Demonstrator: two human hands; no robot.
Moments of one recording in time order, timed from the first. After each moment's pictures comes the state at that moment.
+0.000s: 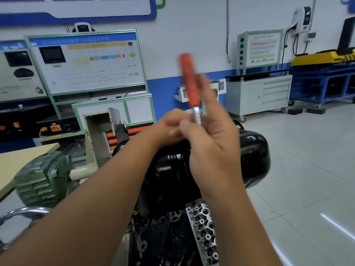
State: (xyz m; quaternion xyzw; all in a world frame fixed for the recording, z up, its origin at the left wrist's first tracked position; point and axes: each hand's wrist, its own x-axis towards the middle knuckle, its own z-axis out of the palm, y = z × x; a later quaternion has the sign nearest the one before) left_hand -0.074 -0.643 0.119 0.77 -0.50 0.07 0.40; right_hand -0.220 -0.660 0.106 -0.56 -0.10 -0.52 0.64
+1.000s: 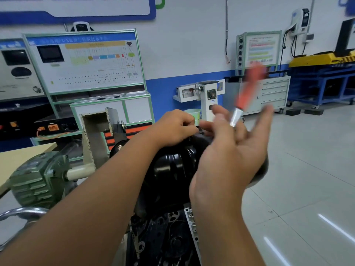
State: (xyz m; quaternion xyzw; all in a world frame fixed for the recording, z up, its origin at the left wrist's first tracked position) left_hand -0.052 -0.657 0.125 0.82 -0.48 0.03 0.31; right_hand -0.221 -0.654 0.103 -0.33 0.00 -0.61 0.72
